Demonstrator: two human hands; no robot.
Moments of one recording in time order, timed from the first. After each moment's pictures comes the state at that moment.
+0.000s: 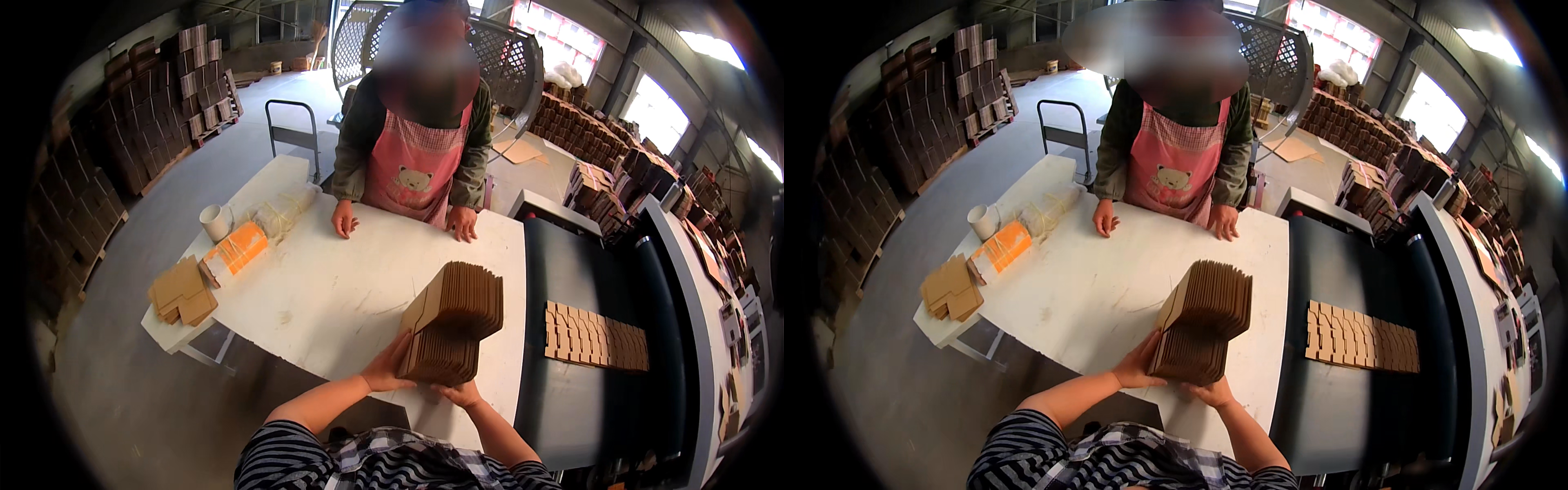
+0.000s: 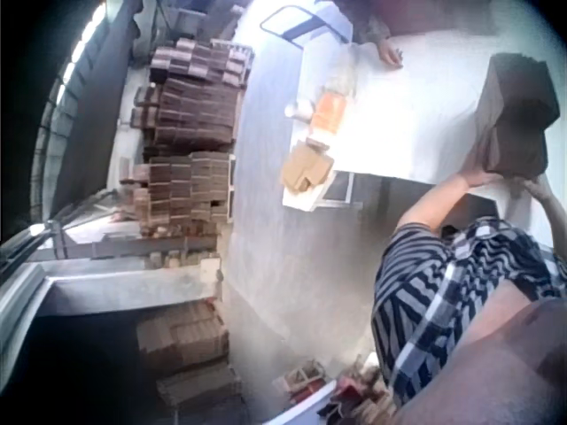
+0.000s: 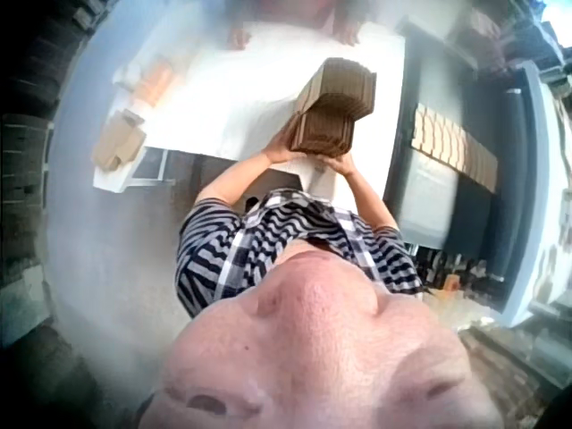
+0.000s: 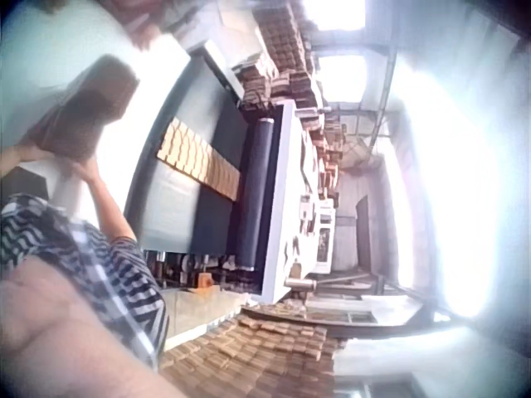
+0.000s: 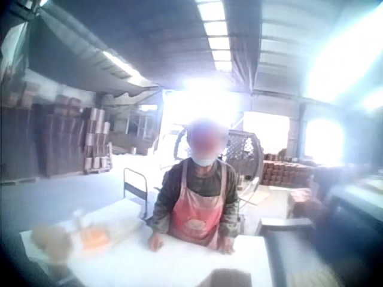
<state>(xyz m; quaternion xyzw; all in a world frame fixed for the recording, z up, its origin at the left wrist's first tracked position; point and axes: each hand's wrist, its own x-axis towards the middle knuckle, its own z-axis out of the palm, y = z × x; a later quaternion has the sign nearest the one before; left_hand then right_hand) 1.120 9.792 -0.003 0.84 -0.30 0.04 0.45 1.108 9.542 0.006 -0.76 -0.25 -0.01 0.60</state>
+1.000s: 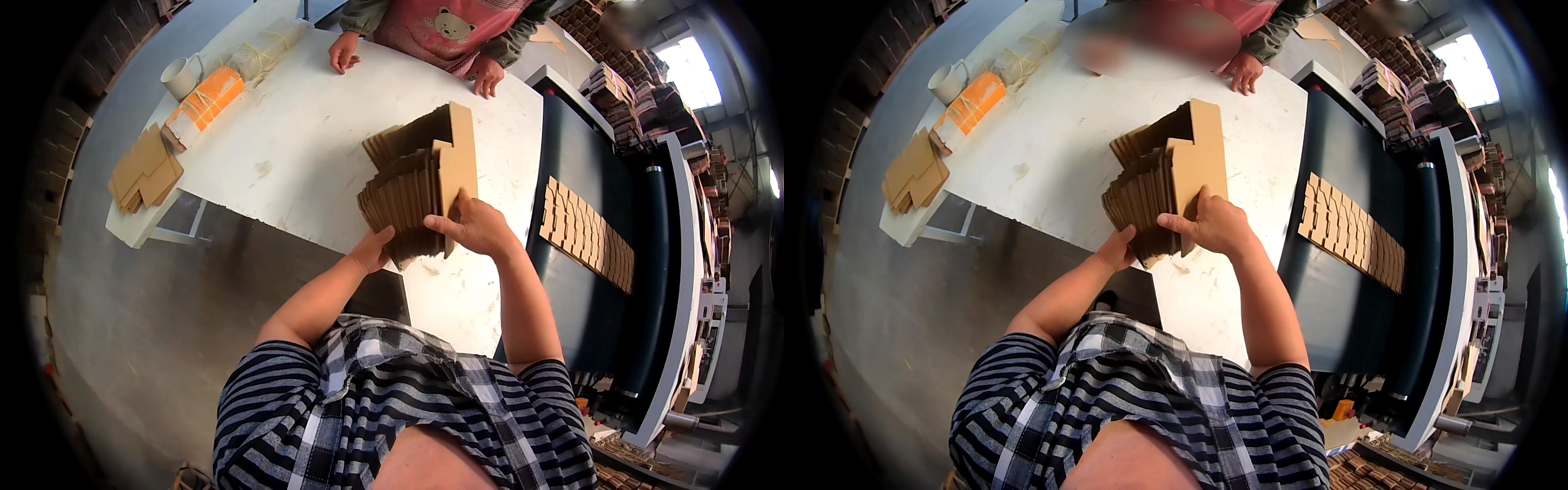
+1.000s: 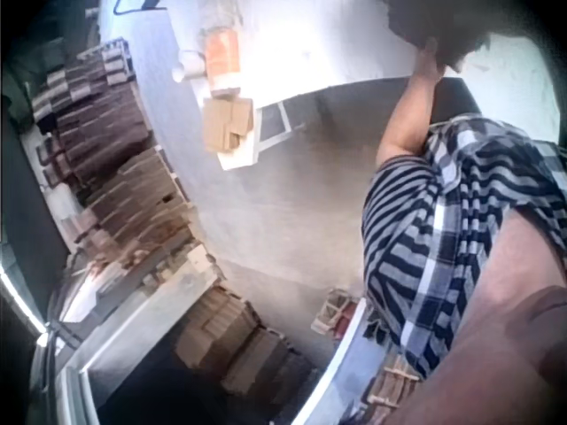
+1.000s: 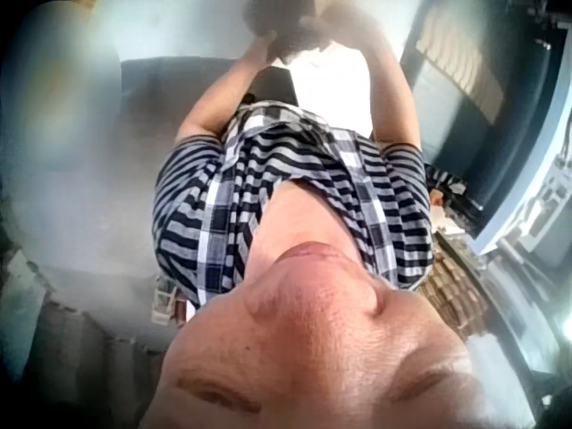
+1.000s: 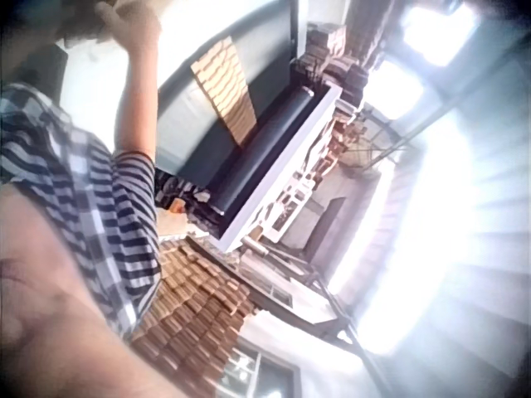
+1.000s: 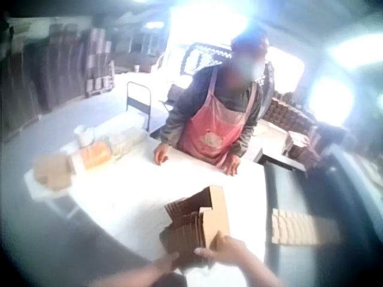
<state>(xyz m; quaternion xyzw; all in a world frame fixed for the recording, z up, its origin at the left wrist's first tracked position) 1.076 9.779 -0.041 0.28 0.05 -0.19 0.94 1.154 9.607 0.154 -0.95 -0.16 0.23 0.16</state>
